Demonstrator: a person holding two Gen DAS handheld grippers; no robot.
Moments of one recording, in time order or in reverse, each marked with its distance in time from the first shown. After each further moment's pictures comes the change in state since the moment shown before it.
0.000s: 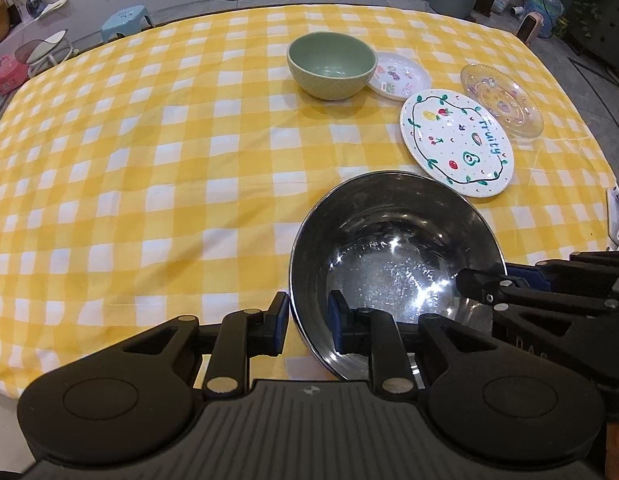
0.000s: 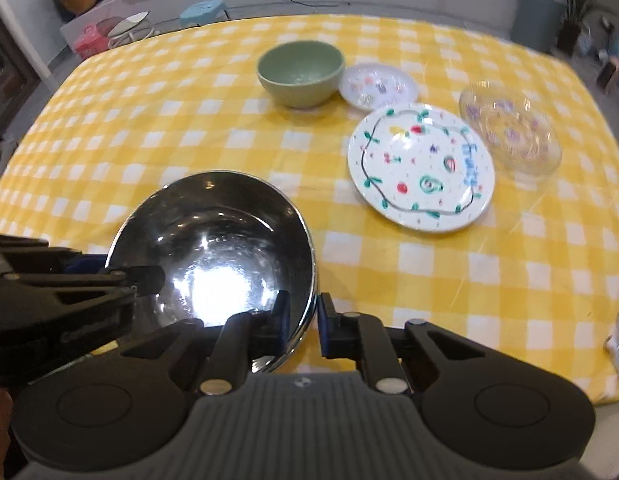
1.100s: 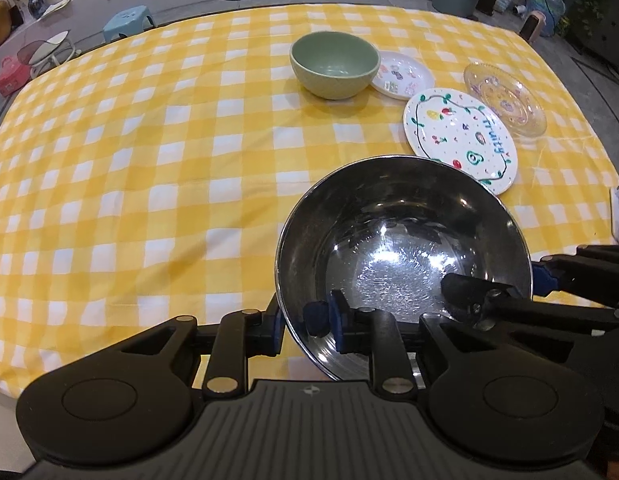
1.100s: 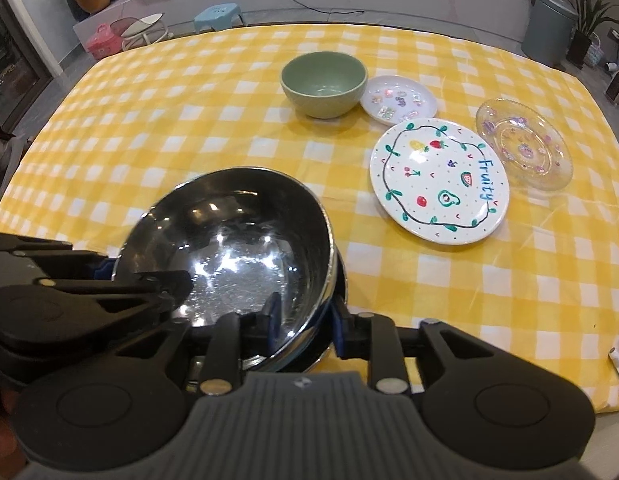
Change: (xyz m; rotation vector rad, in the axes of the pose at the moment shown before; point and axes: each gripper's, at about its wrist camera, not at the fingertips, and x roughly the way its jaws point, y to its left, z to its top) left arm 0.004 -0.002 -0.001 0.003 0.004 0.011; right arm -0.009 0.018 0.003 -0.046 -0.015 0.013
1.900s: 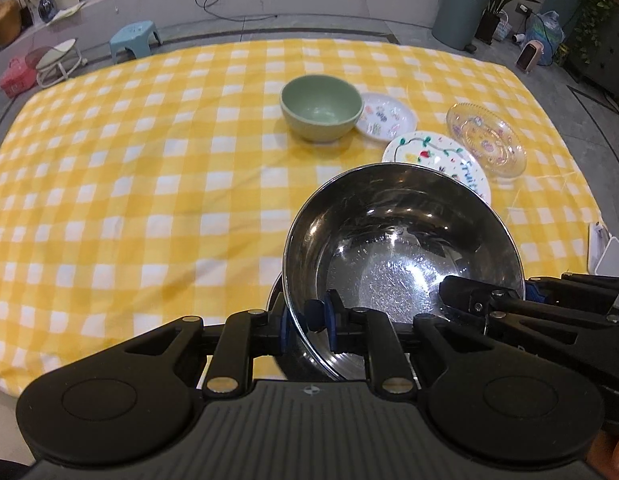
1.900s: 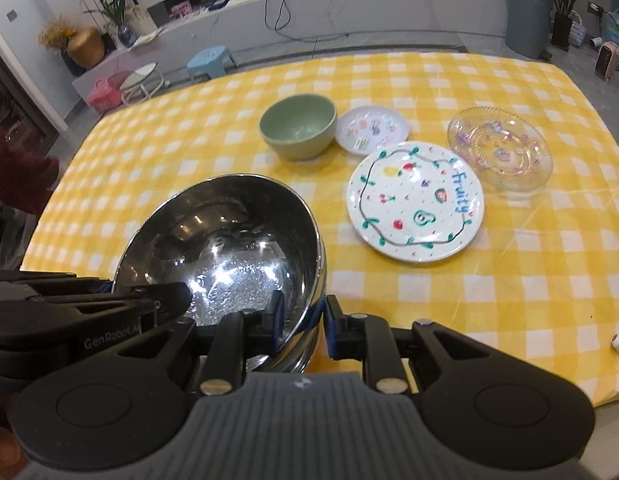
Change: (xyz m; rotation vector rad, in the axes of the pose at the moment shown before) left arm -0.026 -0.013 0.012 -0.051 -0.069 -0.022; right arm -0.027 -0.034 0.002 0.127 -0.086 0.068
